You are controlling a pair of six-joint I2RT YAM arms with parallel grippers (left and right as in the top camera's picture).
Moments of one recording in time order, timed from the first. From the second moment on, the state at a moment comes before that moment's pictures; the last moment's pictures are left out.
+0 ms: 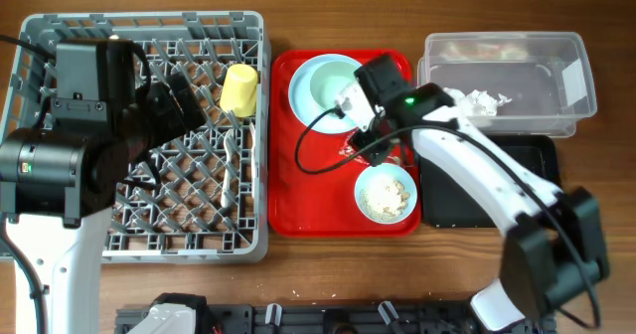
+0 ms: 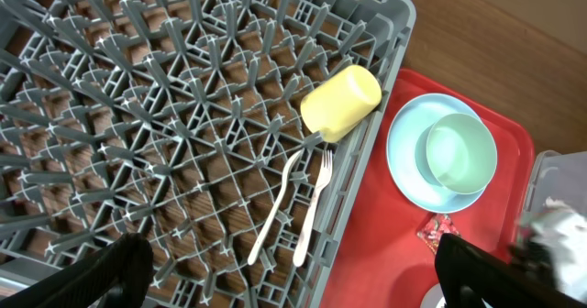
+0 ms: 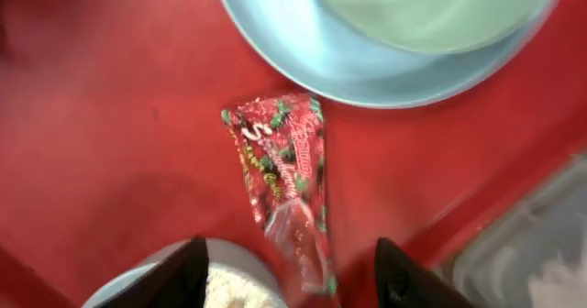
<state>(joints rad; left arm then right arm) -0.12 1.26 1.68 -1.38 -0.12 -0.51 0.50 1.74 1.26 -0.82 -0.03 -0.39</state>
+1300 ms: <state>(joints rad) -0.12 1.26 1.68 -1.38 -0.12 -0.51 -0.07 1.80 1.45 -0.75 0.10 0.11</state>
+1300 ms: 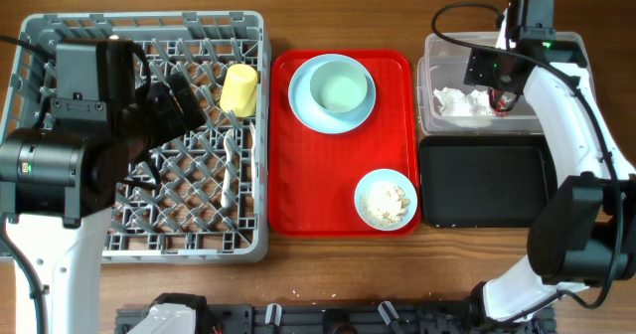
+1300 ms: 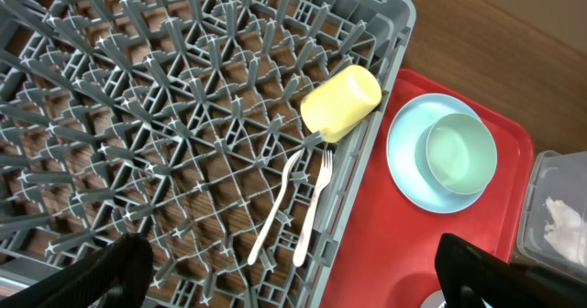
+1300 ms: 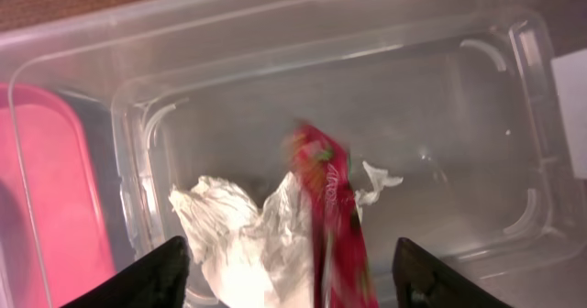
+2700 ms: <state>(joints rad) -0.12 1.26 1.68 -1.38 -0.12 -0.51 0.79 1.40 0.78 -0.67 -0.03 0.69</state>
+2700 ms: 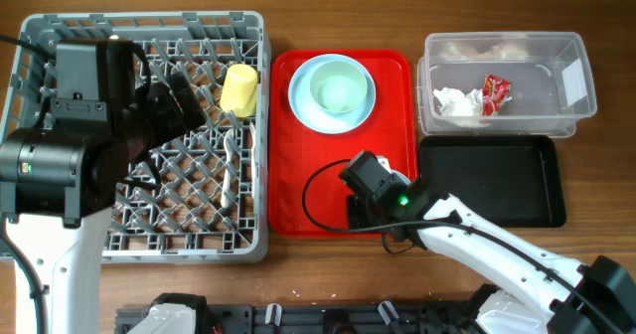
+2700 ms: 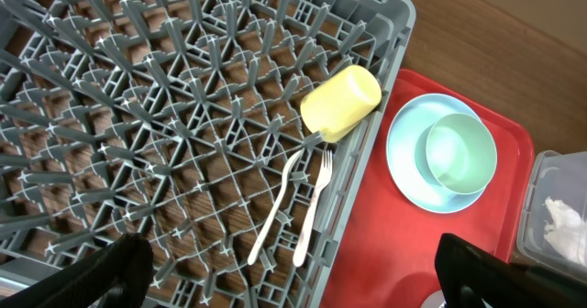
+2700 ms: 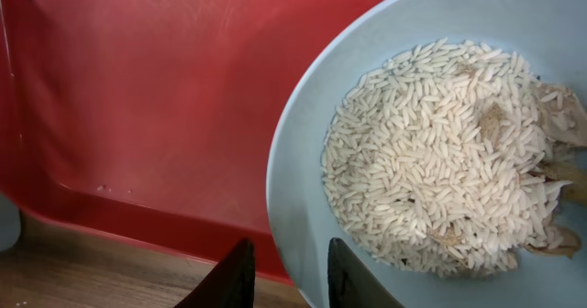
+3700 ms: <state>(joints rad) -0.12 1.26 1.68 -1.38 -0.12 -0.51 0.79 1.40 0.74 -0.45 0.11 0.33</state>
